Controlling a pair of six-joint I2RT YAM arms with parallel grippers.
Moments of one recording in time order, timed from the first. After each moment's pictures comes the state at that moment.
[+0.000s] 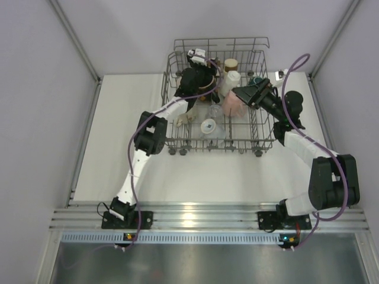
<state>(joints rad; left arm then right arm) -0.48 2.64 2.24 0.74 -0.04 -0.01 0.14 1.44 0.84 0.77 -0.65 1.10</state>
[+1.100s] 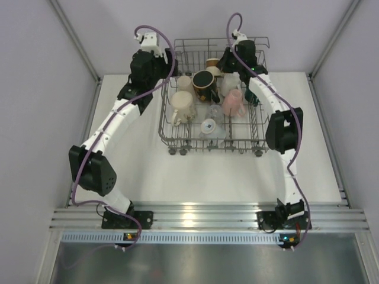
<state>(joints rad) -0.38 1.64 1.58 0.02 -0.11 -0.21 0.28 2.31 2.24 -0.24 -0.26 0.37</state>
